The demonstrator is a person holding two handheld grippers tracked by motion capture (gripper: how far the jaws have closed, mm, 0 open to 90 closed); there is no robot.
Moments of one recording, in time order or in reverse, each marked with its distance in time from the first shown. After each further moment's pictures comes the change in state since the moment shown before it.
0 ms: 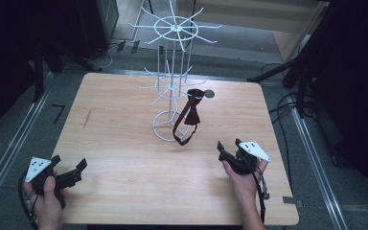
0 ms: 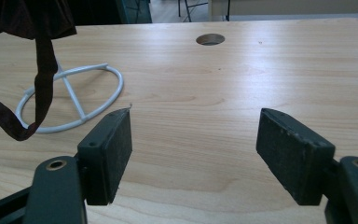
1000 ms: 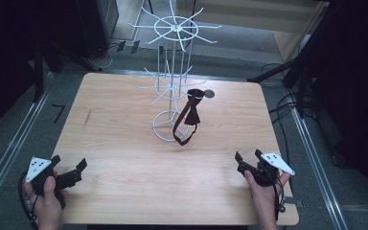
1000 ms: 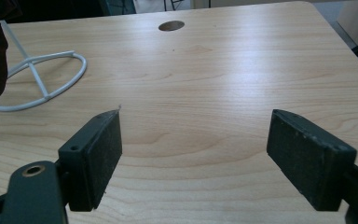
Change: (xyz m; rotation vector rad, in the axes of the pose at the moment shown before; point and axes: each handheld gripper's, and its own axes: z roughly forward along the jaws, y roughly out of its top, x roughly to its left) left arm 0.000 0.000 0.000 -0.003 0.004 0.004; right arm -0.049 -0.018 -0.039 0.011 -0.038 0.039
